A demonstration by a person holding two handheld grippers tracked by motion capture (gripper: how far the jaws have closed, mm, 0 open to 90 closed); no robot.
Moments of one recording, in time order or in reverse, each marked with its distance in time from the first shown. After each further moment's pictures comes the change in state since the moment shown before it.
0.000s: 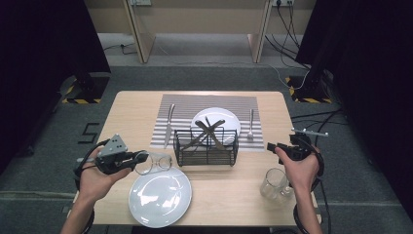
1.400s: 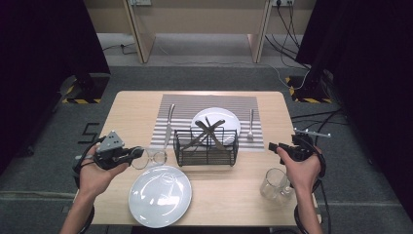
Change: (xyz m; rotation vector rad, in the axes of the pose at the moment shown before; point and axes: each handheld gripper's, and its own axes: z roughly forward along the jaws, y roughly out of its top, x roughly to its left) left arm 0.019 -0.008 0.007 0.012 0.068 -0.042; right arm -0.002 -0.001 -0.005 -0.015 -0.006 0.014
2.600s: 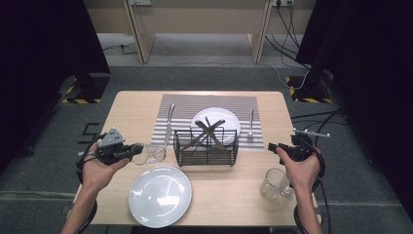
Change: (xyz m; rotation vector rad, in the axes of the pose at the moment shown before) left arm 0.014 -0.002 0.013 0.004 0.020 -0.033; right arm 0.000 -0.001 0.002 0.006 0.000 -0.002
